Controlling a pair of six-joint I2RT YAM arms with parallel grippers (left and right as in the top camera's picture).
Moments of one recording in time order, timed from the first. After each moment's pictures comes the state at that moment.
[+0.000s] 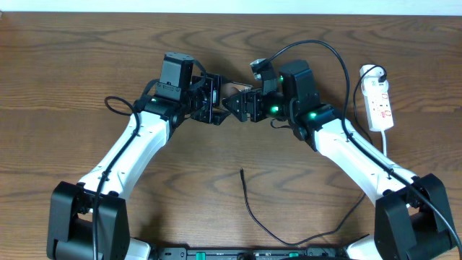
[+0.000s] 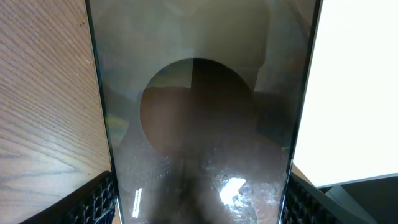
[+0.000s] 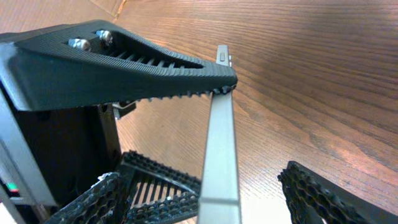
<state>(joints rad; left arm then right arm) -0.29 1.62 1.12 -0.31 0.55 -1.77 0.45 1.66 1.08 -0.05 -0.59 0.41</state>
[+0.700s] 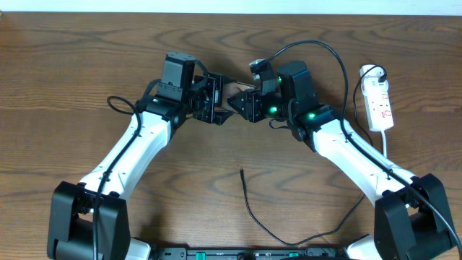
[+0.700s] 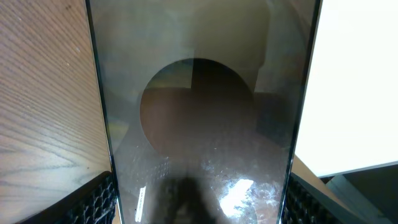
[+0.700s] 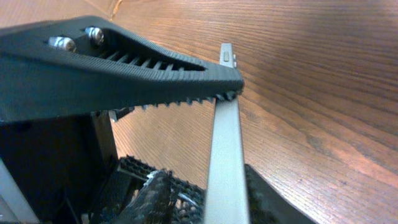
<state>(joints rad) -0.31 1.62 1.12 -0.29 0.57 -1.77 0.46 1.66 1.08 -0.05 -0.57 0.41</state>
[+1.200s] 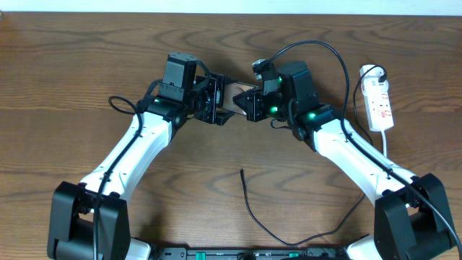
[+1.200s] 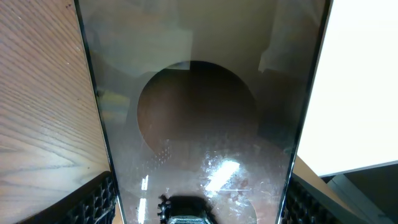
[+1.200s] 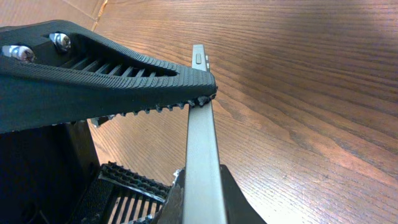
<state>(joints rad) -0.31 1.62 1.12 -0.29 0.57 -1.77 0.46 1.66 1.08 -0.07 -0.52 0.42</state>
